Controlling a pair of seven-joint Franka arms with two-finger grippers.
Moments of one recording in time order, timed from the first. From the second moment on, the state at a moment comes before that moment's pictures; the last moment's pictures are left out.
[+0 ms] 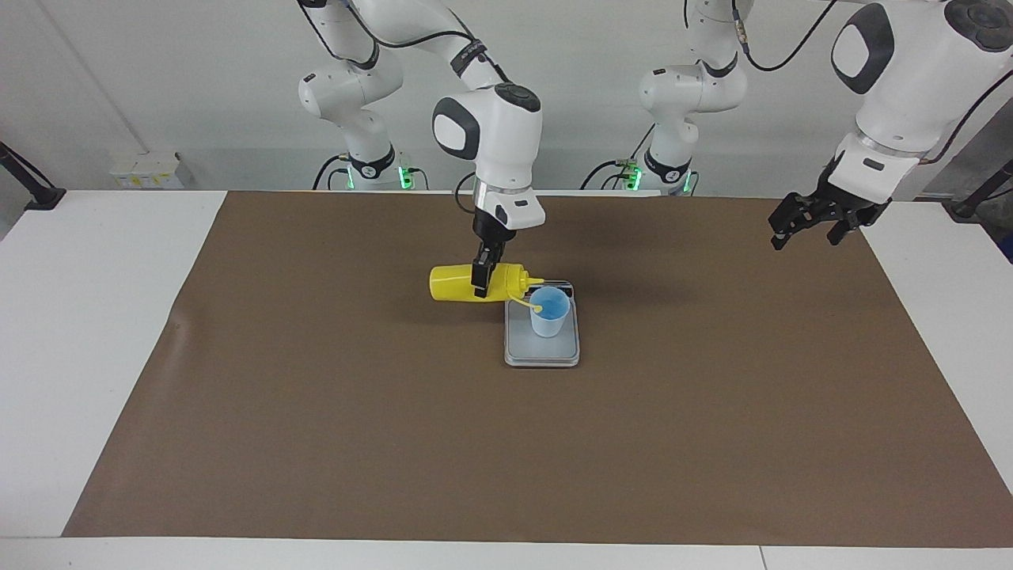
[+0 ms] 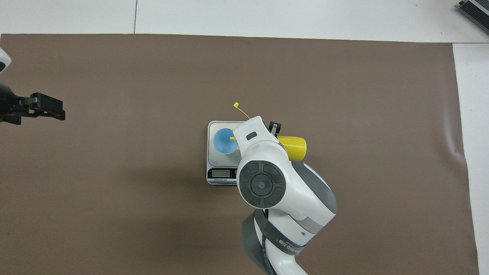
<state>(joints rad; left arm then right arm) 0.01 0.03 -0.06 -1.58 0.00 1.62 -0.10 0.64 0.16 -0.02 -1.88 -0.38 2.14 -0.46</state>
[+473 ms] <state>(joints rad) 0.01 0.03 -0.06 -1.58 0.00 1.62 -0.10 0.64 0.17 -0.02 -1.82 -0.46 1.99 -0.45</state>
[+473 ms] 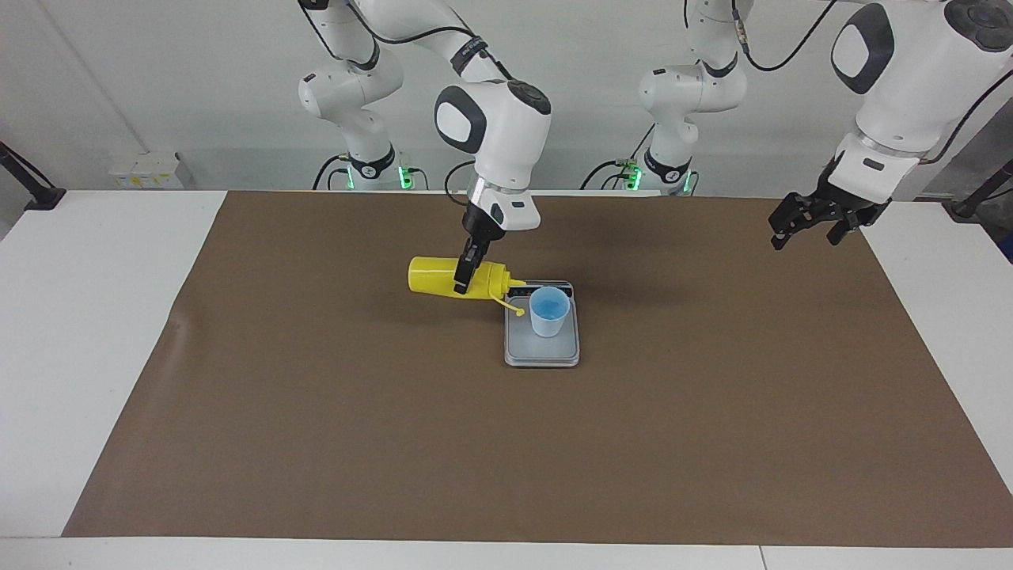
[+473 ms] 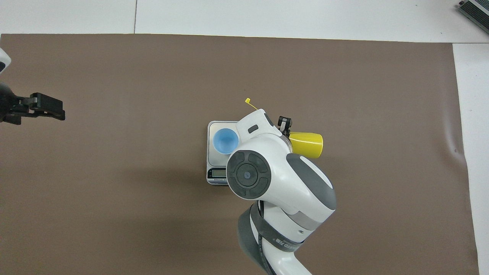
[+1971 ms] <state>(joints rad) 0.01 0.03 -0.06 -1.58 0.00 1.62 -0.10 0.86 0.35 -0.02 -1.70 -0.93 1.76 -0.12</state>
